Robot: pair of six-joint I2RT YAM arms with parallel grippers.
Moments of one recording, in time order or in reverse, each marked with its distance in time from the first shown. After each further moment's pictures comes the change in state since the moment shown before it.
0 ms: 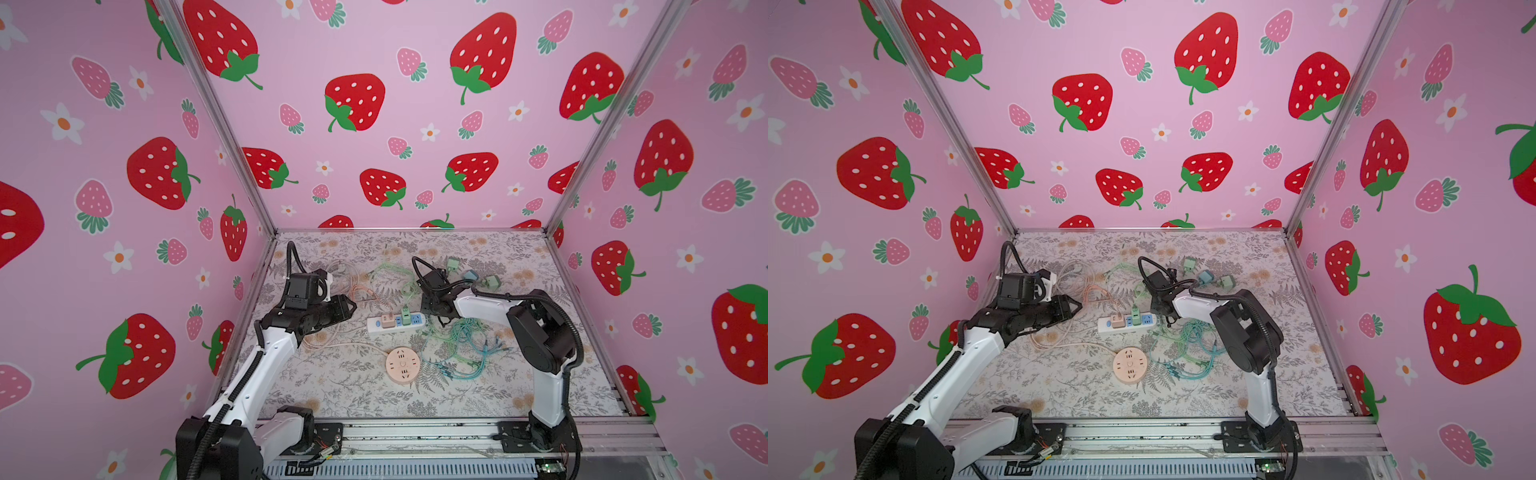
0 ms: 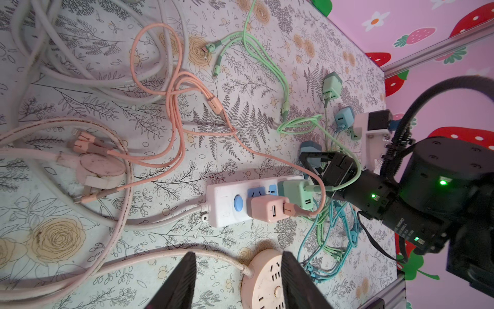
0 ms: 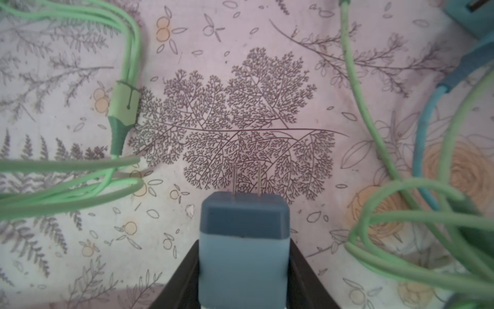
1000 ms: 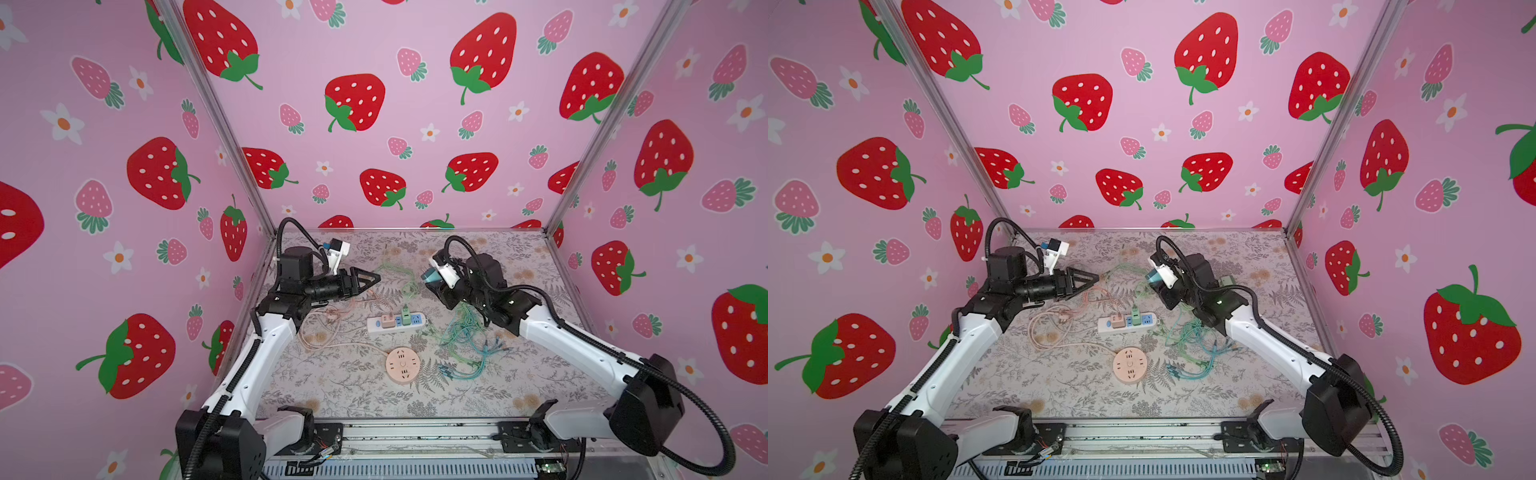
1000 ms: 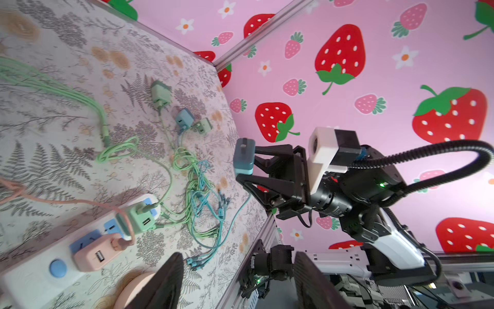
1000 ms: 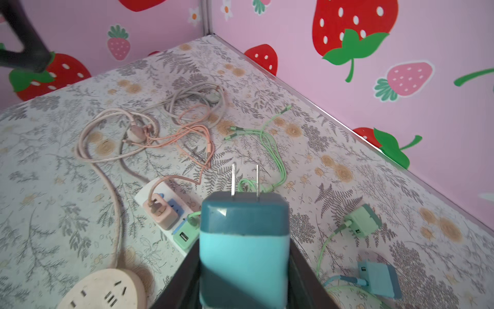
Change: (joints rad) left arm -0.008 0.077 0.169 0.284 0.627 -0.163; right arm -0.026 -0.639 -0.192 0.142 -0.444 -0.938
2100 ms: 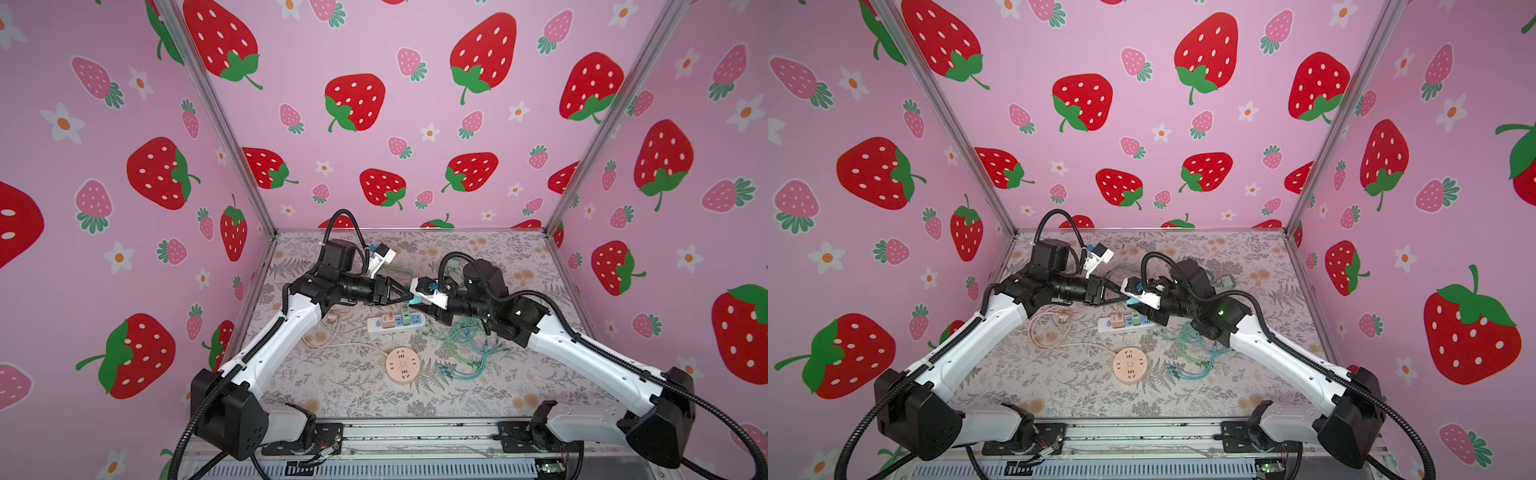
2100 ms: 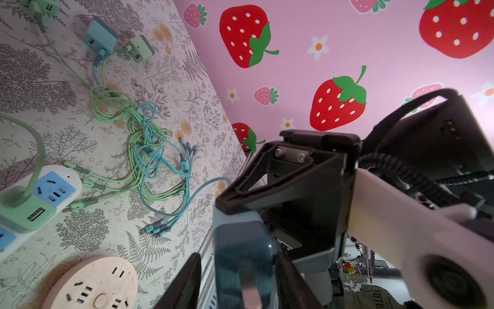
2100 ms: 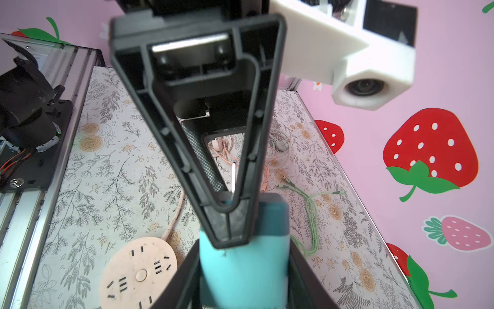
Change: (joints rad) left arm -0.258 0.172 0.187 -0.226 0.034 0.158; right arm 0.142 -0.075 0.053 -0.079 -0.171 -0.317
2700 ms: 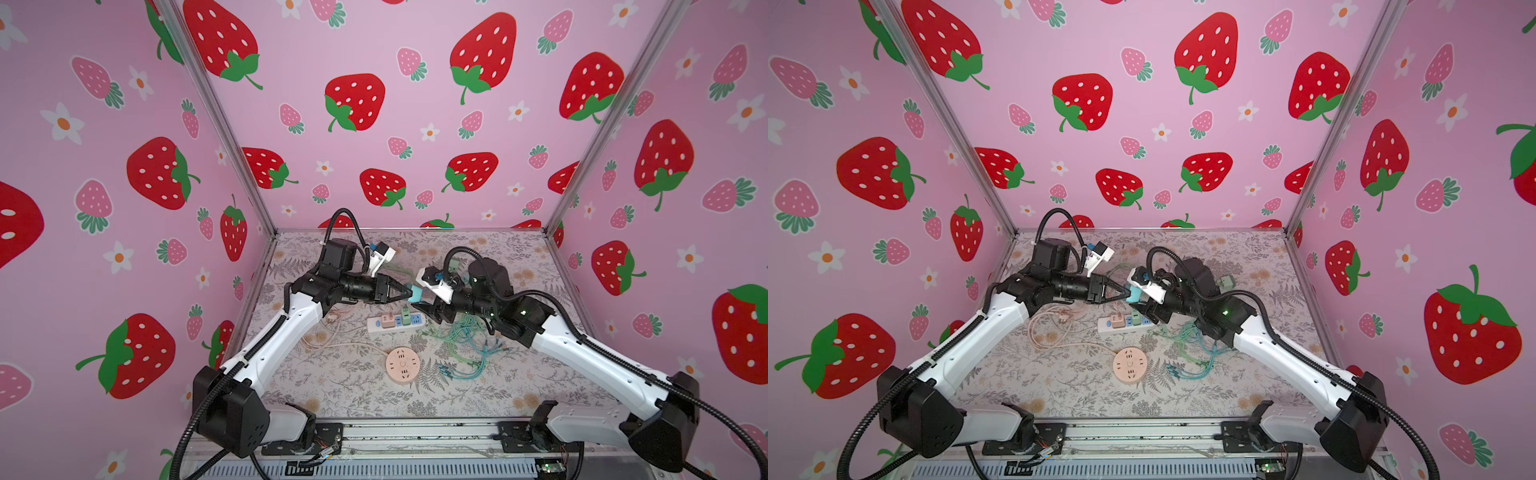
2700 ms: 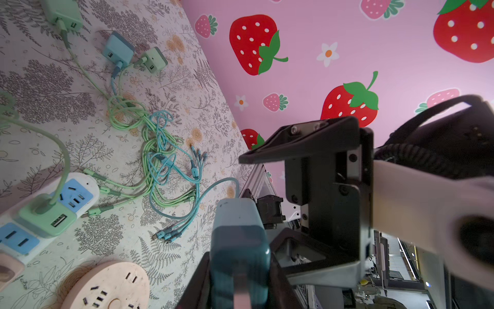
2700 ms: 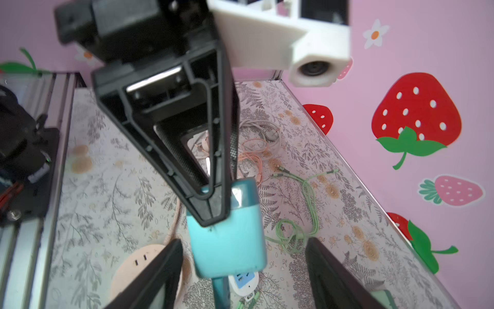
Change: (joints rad) left arm 0.002 0.007 0.001 0.037 -0.056 0.003; right arm -0.056 -0.055 -0.007 0.005 0.038 0.183
